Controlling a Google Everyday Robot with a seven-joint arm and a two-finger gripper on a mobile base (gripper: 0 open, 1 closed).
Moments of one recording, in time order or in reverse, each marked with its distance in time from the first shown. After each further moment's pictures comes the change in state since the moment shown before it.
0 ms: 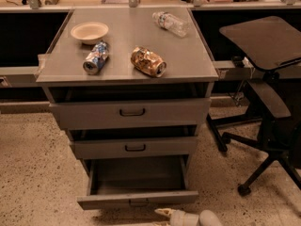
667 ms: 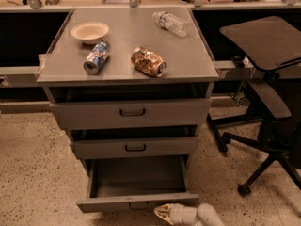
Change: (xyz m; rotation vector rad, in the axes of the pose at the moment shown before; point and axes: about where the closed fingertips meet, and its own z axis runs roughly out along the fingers) arm 0.010 -0.031 0.010 0.010 0.031 -0.066
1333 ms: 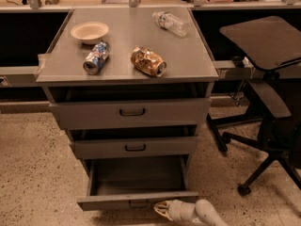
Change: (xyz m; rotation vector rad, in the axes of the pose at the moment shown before) arm -0.002 -0.017 0.006 0.010 0.059 -0.075
